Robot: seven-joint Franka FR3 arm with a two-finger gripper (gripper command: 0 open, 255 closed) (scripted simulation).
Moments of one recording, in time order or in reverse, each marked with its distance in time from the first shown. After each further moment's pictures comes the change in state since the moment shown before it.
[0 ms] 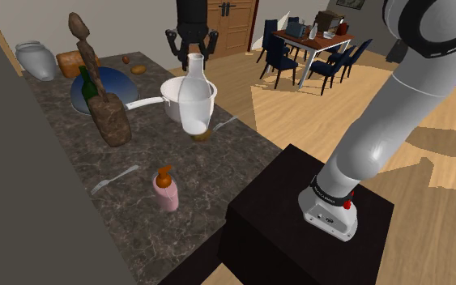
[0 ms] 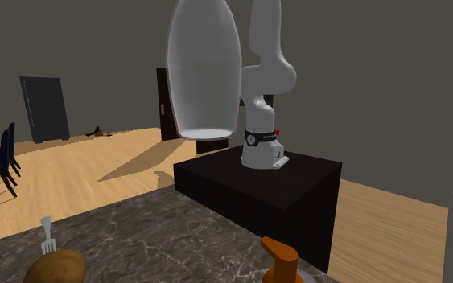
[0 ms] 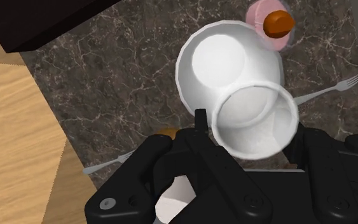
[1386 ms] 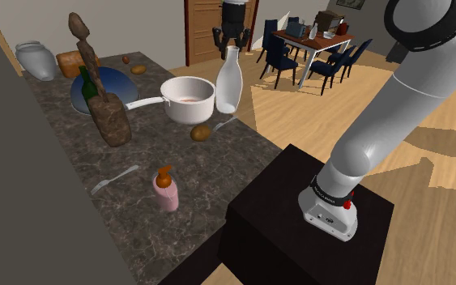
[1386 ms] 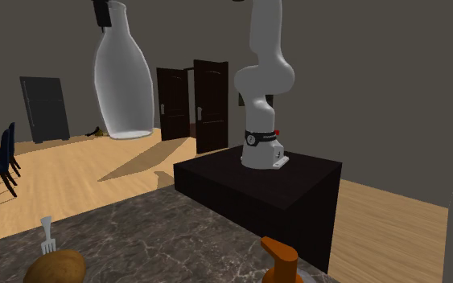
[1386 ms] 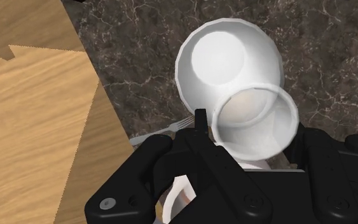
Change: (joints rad) arm -0.181 -0.008 -0.209 -0.073 -0.032 0.048 -0.391
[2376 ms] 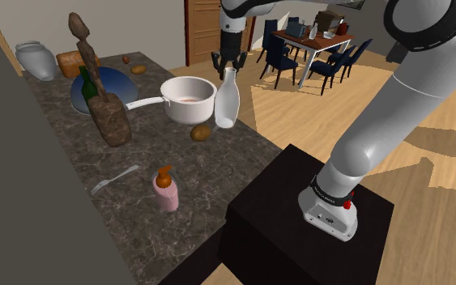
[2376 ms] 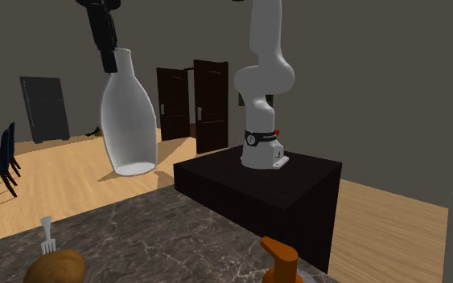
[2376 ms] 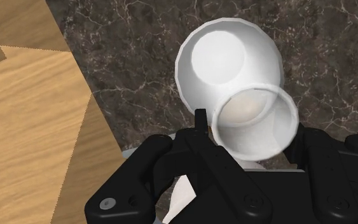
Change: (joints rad) arm 0.001 0.002 0.001 -0.200 0.001 0.202 -0.005
